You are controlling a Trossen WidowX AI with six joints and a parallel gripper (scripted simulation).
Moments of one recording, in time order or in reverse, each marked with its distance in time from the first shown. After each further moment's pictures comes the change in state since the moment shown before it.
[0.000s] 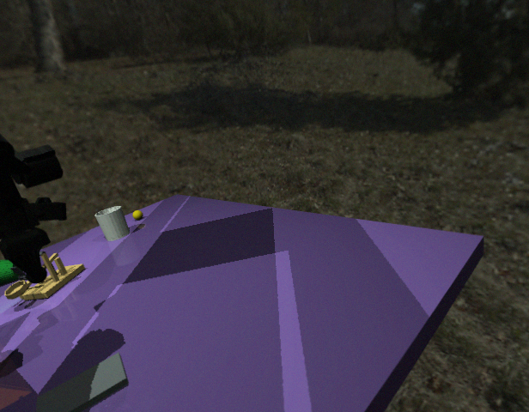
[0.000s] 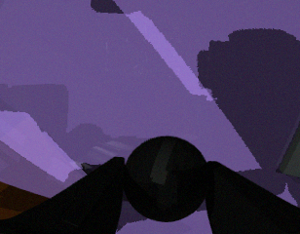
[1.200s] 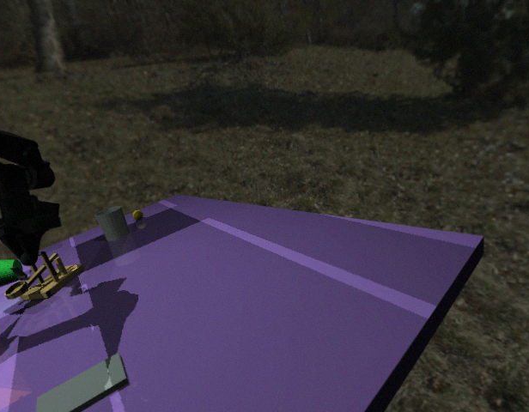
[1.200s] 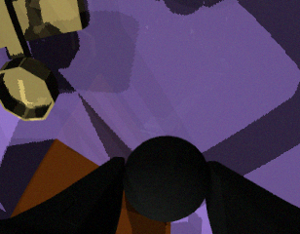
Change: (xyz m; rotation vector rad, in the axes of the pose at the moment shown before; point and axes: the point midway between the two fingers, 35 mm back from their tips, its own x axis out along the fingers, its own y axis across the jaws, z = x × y) arm 0.011 0.175 0.014 -0.414 0.184 0.002
